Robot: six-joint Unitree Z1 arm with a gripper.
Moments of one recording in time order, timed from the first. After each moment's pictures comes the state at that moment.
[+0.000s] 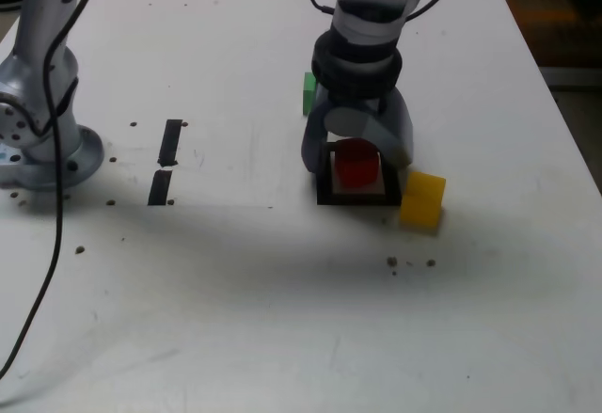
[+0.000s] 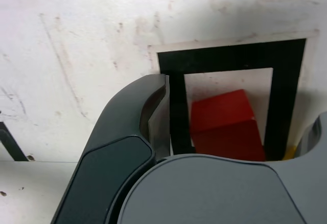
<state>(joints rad) -0.15 2.02 -1.38 1.06 0.08 0.03</state>
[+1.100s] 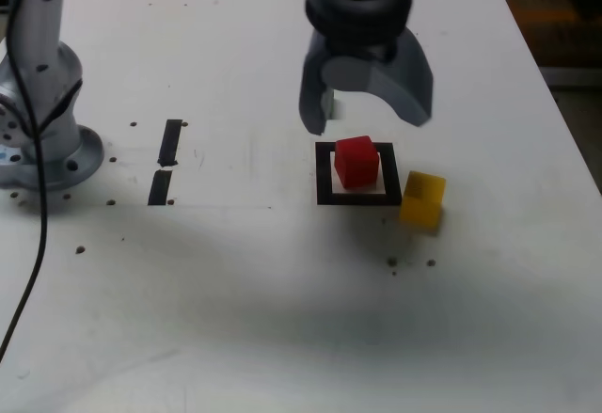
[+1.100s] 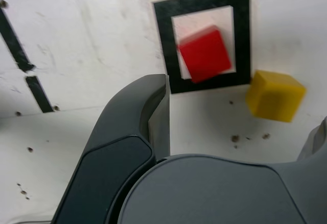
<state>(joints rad) -0.29 1.97 -1.69 1.38 0.12 -0.05</state>
